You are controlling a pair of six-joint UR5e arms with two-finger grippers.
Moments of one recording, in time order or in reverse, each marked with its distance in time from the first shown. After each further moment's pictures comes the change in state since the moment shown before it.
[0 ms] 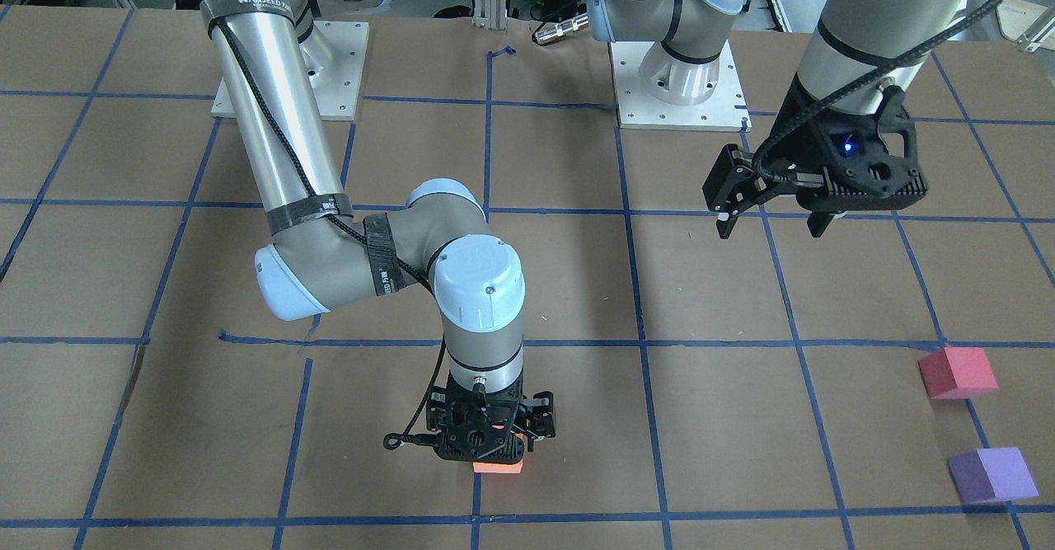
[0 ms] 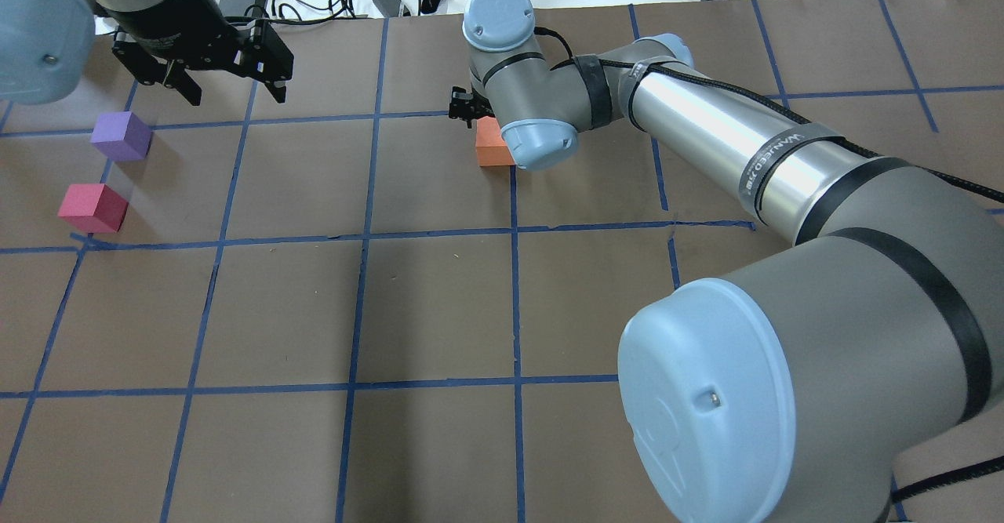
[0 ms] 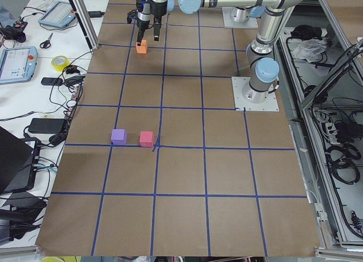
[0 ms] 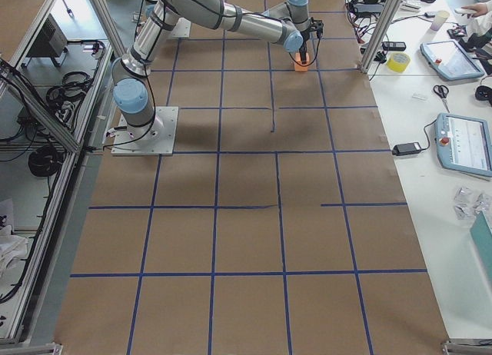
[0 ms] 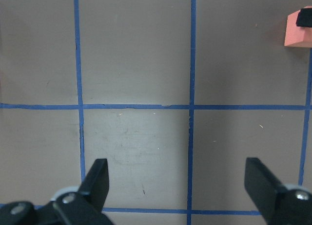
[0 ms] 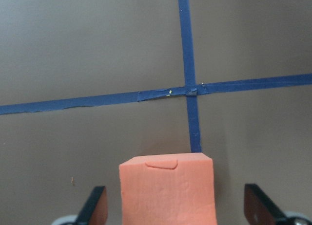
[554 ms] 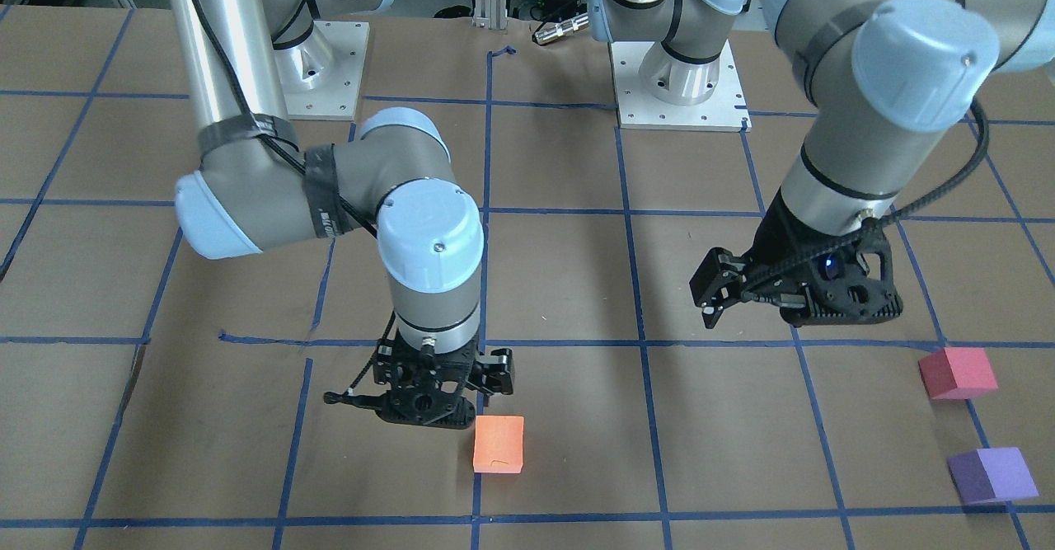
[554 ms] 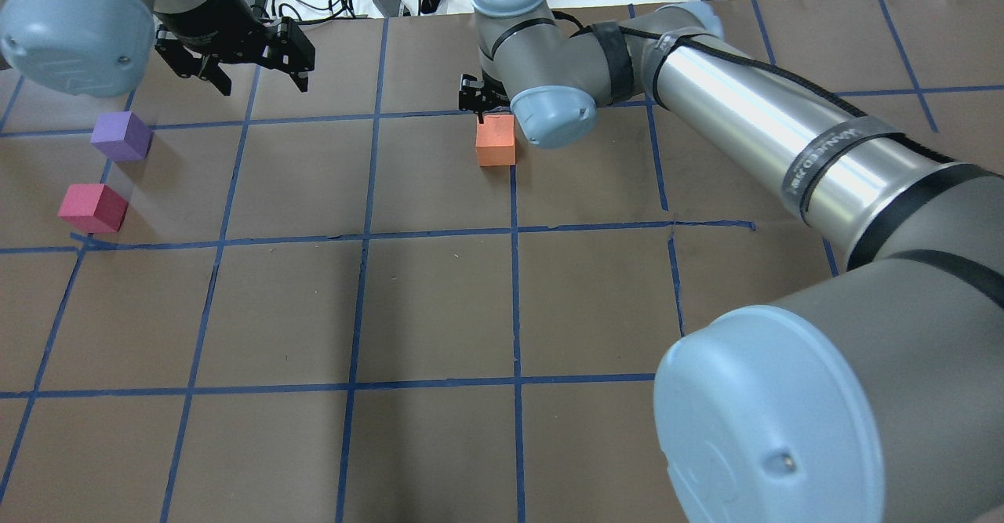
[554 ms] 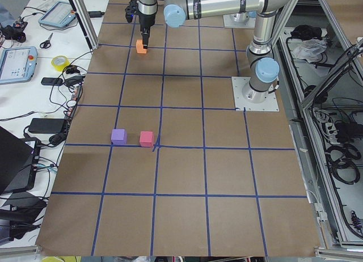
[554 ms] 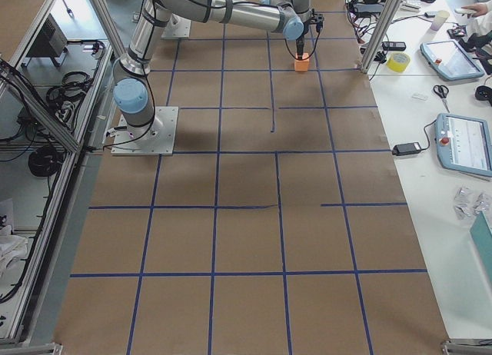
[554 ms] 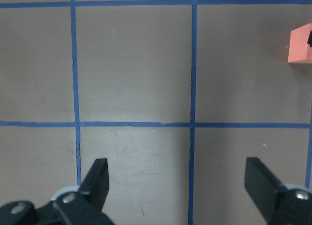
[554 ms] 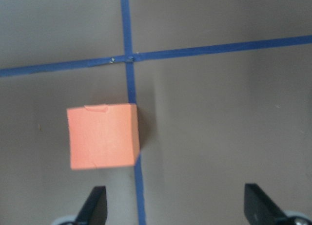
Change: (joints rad) left arm 0.001 -0.167 0.011 0.179 -0.041 -0.014; right arm -0.072 -0.175 0.008 0.334 -0.007 -0.089
